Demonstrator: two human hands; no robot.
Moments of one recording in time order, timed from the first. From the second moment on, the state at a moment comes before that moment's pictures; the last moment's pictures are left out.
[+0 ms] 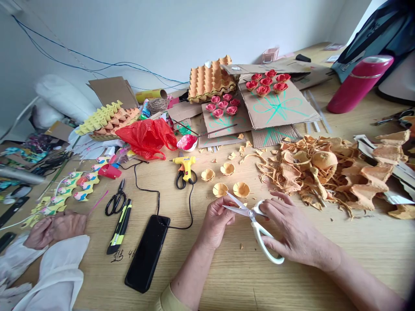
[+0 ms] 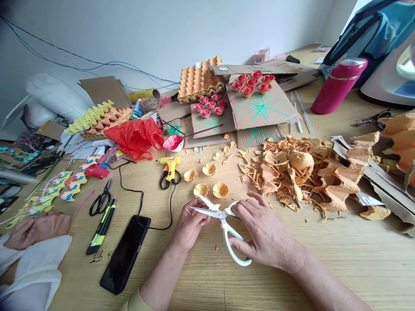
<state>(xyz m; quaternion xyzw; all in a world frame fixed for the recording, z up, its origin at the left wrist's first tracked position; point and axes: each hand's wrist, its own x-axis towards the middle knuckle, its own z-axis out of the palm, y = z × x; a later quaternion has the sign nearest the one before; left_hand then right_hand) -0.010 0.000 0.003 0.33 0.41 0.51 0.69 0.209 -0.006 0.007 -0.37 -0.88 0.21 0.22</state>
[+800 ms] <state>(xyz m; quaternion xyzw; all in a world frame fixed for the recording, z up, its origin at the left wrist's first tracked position) -0.011 0.001 0.003 0.31 0.43 0.50 0.68 0.205 -0.006 0.011 -0.38 -0.84 0.31 0.22</state>
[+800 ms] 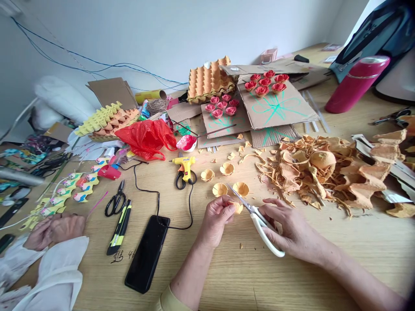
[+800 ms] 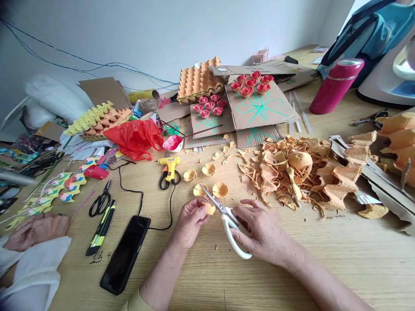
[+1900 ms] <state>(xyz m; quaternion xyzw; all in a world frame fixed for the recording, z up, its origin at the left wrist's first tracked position) -0.016 0.000 -0.002 0.39 0.47 0.46 0.64 0.208 -0.003 0.020 -0.38 -0.87 0.26 0.18</state>
